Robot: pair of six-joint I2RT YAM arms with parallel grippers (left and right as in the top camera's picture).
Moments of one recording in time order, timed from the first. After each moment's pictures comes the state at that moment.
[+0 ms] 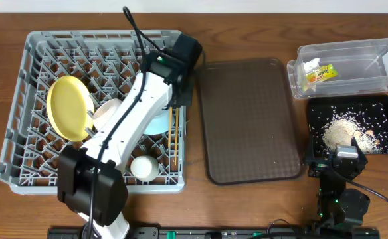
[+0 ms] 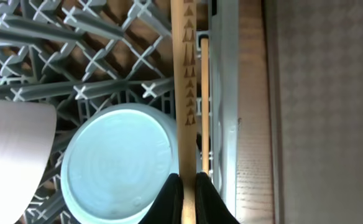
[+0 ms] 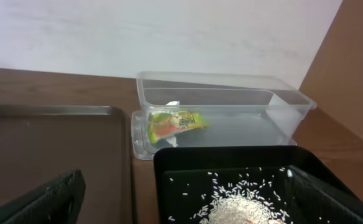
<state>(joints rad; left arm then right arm) -0.46 1.82 1.63 -1.17 -0.18 -0.40 -0.16 0.01 0.01 -0.07 -0.03 -0.11</state>
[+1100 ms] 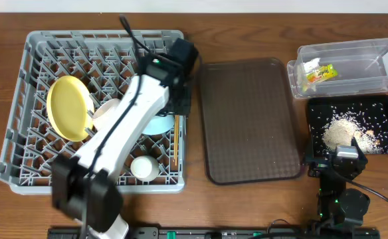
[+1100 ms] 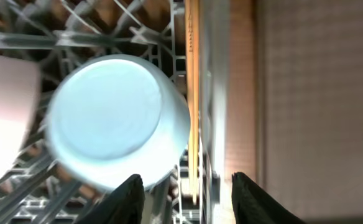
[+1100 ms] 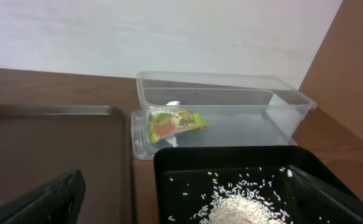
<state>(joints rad) -0.45 1.74 1.63 -1.29 -0.08 -0.43 -0.16 0.01 0.01 -0.07 -0.03 -0.11</state>
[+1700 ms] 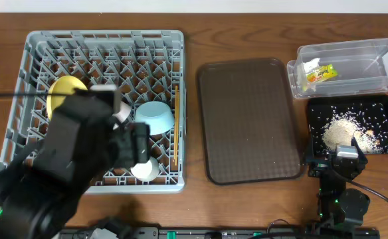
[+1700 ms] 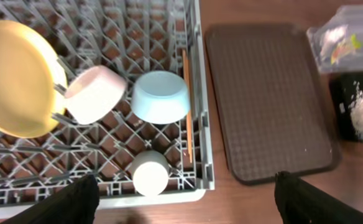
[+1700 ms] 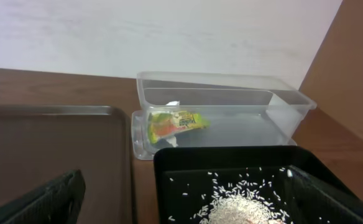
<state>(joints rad) -0.45 1.05 1.70 -1.51 -0.12 -0.43 -0.16 0.01 0.01 -0.07 -0.03 -0.11</state>
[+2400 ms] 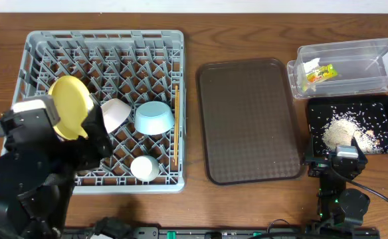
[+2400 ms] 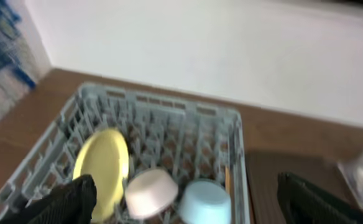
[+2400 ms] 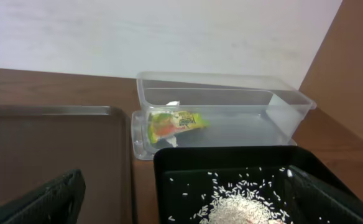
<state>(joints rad) -0.36 0.80 1.53 -1.12 -0.40 -0.33 -0.16 0.01 0.01 -0.07 -0.03 -0.11</state>
